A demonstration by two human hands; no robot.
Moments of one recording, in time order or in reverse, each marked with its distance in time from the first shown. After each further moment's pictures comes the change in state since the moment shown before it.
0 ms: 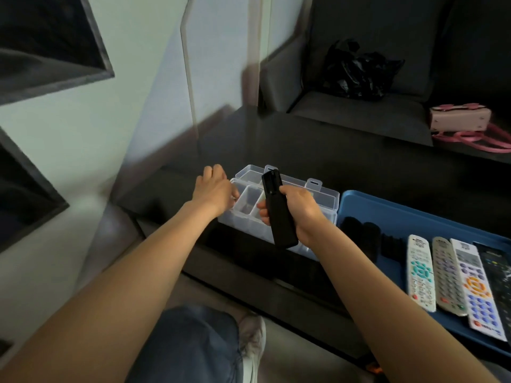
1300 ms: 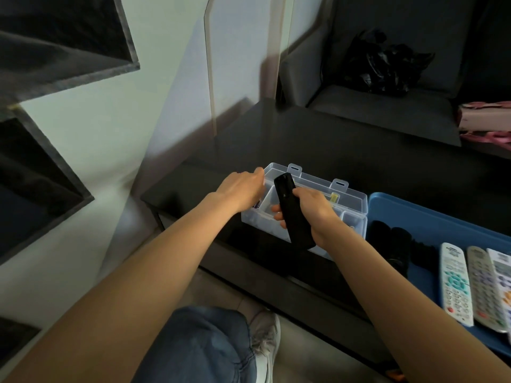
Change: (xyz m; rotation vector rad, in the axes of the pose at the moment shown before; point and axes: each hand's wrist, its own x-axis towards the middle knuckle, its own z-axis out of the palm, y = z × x) left_hand 0.007 -0.009 -0.009 -0.125 -0.012 0.197; right_hand 0.011 0.003 0.027 -0.162 0.051 -0.004
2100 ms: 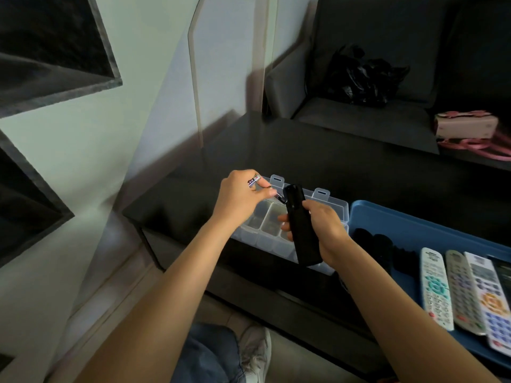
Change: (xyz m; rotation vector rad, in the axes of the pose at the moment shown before) left_hand -0.022 0.042 -0.023 -0.756 0.348 -0.134; right_hand -0.008 0.003 -0.037 0.155 0.044 -0.014
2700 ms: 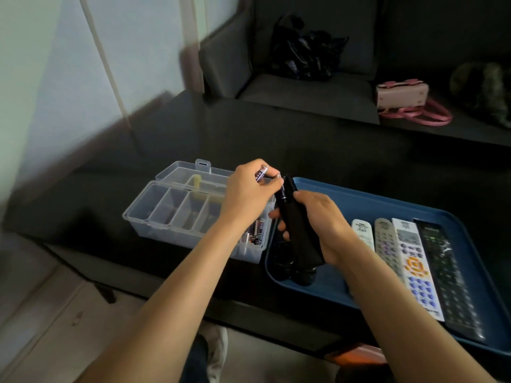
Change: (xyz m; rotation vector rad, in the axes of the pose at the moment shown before) left_hand 0.004 0.067 0.141 -0.201 -0.058 0.107; right_hand -0.011 -0.004 -0.122 -0.015 0.034 -0.098
